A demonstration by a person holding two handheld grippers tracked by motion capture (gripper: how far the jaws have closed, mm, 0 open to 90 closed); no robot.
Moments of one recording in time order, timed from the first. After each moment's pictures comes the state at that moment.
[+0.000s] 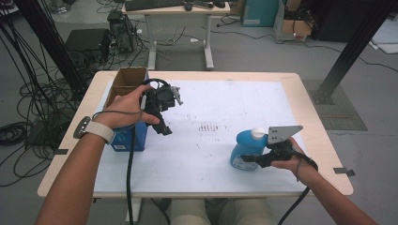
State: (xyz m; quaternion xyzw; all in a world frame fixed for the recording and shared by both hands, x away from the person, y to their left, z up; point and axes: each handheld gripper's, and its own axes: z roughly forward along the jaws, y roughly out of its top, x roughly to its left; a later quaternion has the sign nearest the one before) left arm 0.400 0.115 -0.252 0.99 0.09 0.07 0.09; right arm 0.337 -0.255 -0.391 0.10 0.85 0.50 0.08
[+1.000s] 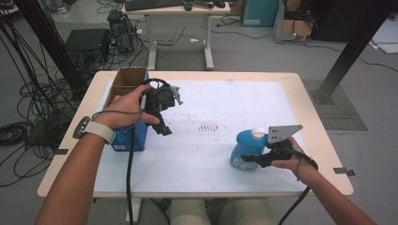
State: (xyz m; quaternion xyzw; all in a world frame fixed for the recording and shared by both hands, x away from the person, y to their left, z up) left arm 0.399 0.115 -0.251 0.99 0.09 0.07 0.09; right arm 0.338 -0.255 -0.391 0.11 0.86 0.50 0.07
